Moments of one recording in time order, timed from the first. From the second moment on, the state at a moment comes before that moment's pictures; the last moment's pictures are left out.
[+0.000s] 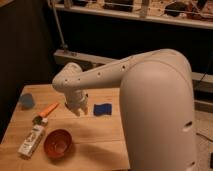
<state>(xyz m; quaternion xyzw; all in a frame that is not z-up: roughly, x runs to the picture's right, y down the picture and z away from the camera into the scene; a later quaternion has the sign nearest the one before) -0.139 0.125 0.757 -0.24 0.23 0.58 0.74</state>
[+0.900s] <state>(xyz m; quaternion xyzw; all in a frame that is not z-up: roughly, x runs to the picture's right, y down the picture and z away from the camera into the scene) -0.185 0.177 0.802 -0.21 0.24 0.47 0.82</state>
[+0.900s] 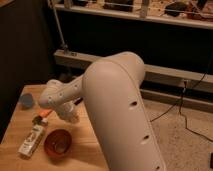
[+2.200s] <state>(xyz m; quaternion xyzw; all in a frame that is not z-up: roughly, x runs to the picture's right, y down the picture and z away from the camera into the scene) -0.269 0.245 0.649 -0.65 -0.02 0.17 0.74</state>
